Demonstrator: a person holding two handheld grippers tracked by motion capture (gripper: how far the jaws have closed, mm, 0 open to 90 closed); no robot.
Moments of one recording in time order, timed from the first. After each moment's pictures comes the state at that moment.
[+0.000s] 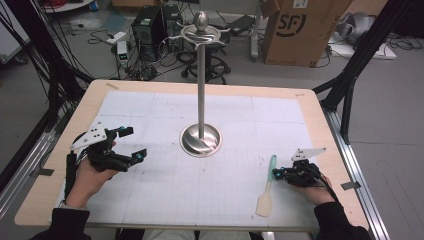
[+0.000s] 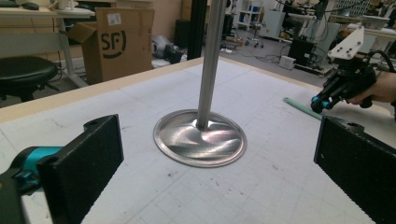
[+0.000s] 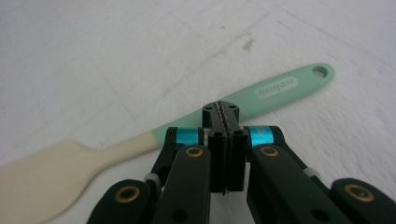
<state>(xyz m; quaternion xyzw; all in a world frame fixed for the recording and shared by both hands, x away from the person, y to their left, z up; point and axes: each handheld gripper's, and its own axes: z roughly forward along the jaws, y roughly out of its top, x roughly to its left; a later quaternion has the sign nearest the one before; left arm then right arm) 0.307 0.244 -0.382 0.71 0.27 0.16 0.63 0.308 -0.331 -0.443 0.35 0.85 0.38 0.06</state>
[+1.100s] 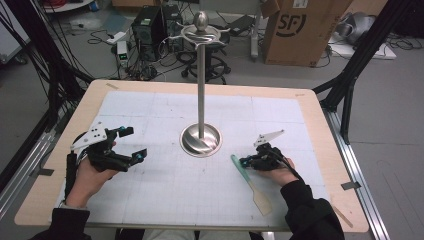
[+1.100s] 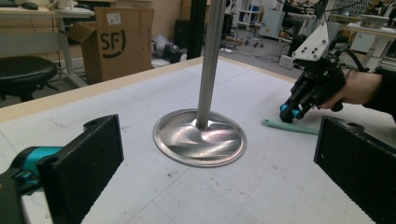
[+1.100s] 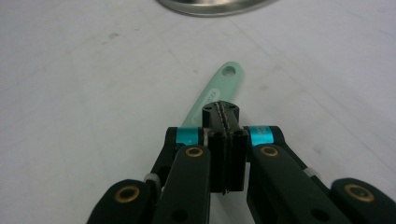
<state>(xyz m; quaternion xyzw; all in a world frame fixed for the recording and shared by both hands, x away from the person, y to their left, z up) 0.308 0.245 -0.382 0.71 0.27 0.16 0.63 0.357 -0.236 -0.443 0.29 0.88 0.39 0.01</state>
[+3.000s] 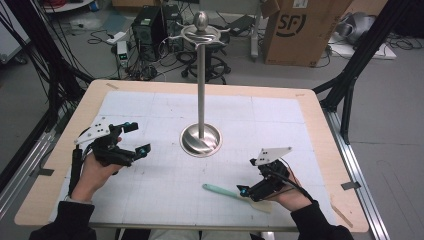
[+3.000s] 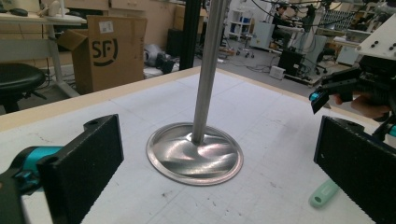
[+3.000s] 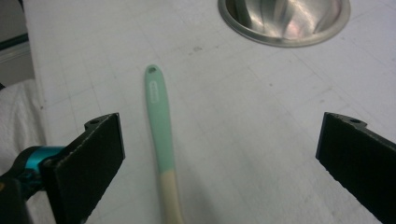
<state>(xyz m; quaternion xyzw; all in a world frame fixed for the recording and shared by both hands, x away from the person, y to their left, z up) 0.321 0.237 -0.382 0.70 0.26 0.15 0.65 0.278 -0.230 -0.395 0.25 0.88 0.39 0.07</state>
